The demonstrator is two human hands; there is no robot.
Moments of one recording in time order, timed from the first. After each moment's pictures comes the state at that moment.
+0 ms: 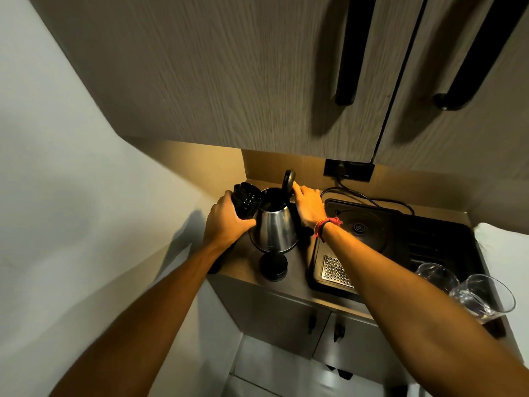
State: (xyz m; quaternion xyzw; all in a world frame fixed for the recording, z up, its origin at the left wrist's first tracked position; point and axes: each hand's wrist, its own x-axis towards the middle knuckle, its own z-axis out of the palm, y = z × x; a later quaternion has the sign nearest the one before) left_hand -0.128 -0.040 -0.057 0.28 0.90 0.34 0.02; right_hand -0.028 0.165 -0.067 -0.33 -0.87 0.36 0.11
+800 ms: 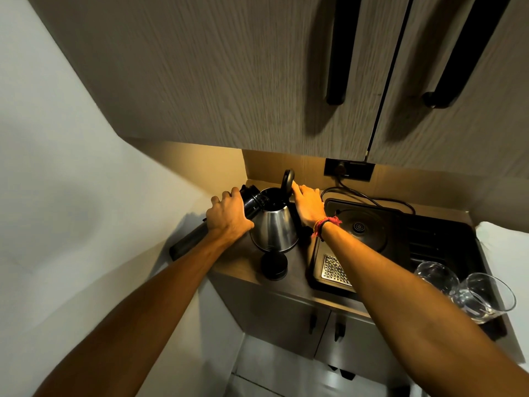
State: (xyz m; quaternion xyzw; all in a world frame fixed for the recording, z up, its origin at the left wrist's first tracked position) left_hand -0.122 -0.023 -0.034 0.29 0.96 0.02 -0.05; right_hand -0.031 0.168 -0.072 -0.34 -0.85 0.39 0.10
